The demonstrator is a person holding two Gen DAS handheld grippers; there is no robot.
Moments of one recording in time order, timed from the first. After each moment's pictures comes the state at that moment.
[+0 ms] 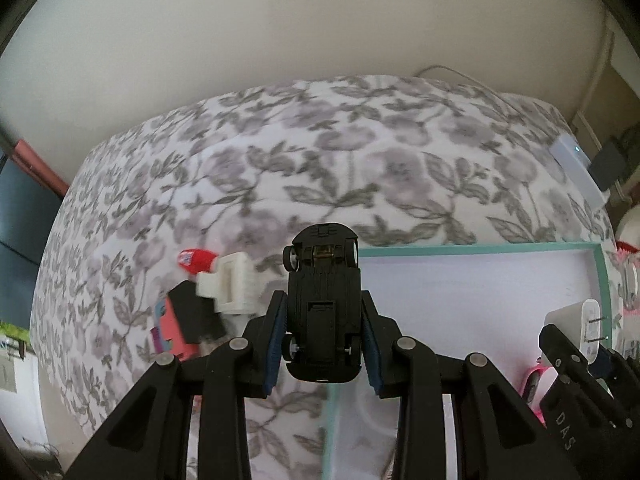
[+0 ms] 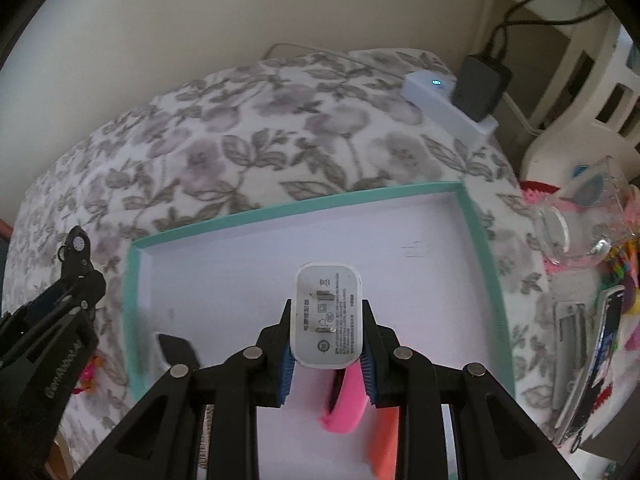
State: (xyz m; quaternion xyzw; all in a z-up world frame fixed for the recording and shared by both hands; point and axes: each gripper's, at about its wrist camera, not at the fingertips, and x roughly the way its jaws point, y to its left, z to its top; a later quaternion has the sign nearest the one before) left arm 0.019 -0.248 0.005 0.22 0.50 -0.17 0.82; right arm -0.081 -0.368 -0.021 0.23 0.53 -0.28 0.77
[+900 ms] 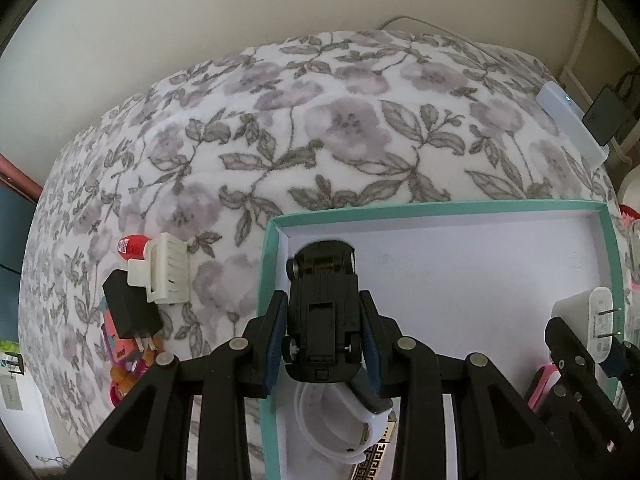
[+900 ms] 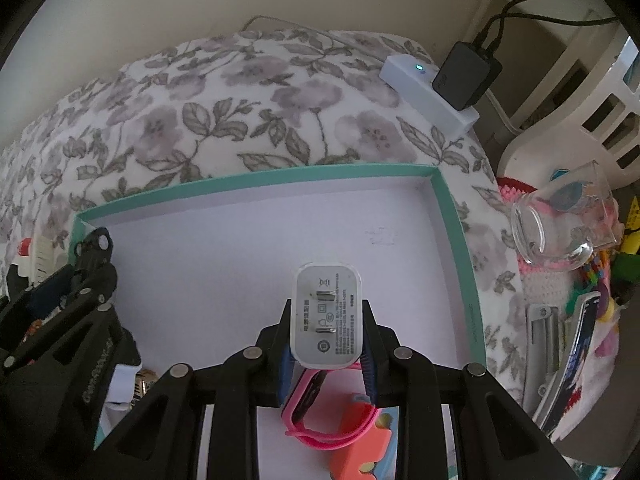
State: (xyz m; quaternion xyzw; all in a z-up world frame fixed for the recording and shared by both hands) left arm 0.011 -0.276 -0.039 0.24 0.54 -0.19 0.79; right arm -0.079 -0.368 -0.044 0.17 0.57 -0.32 0.73
